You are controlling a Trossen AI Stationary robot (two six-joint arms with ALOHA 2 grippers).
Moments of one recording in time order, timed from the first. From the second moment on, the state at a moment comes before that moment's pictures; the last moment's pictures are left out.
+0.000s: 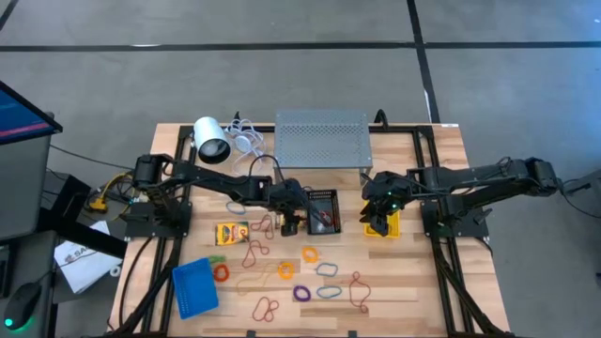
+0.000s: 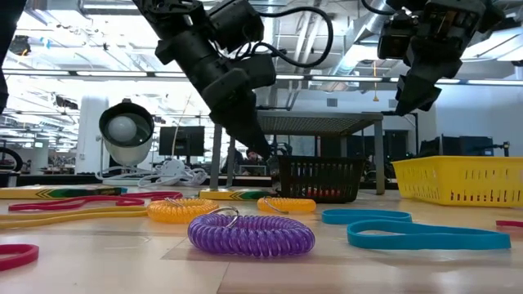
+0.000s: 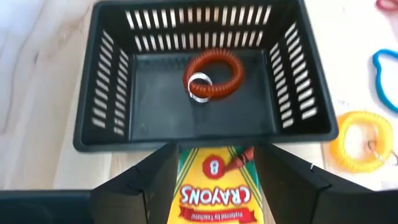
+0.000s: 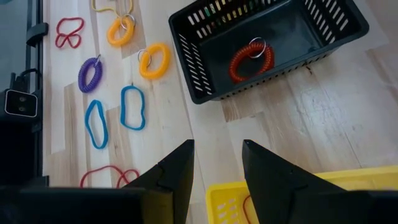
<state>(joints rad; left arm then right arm) 0.02 1.79 1.05 -0.12 -0.02 0.02 0.01 1.07 0.70 -0.53 -0.16 0.39</state>
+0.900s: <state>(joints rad) 0.03 1.81 1.05 -0.06 -0.01 0.00 0.01 1.07 0.70 -0.53 -0.17 0.41</state>
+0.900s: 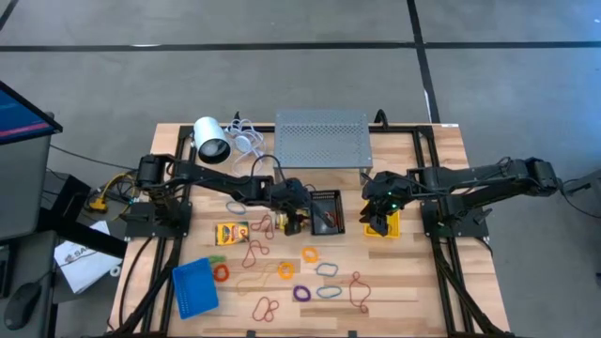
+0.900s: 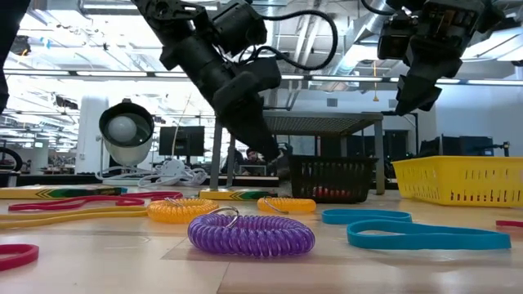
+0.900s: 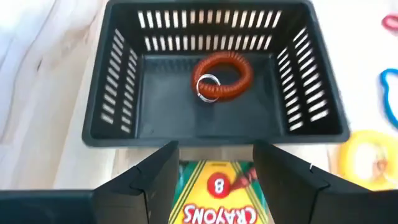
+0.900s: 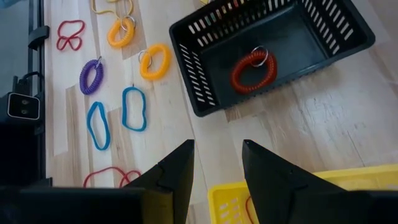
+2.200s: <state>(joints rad) 0.05 1.75 1.07 -0.42 0.13 0.05 0.03 1.07 0.70 -0.51 -0.23 0.43</state>
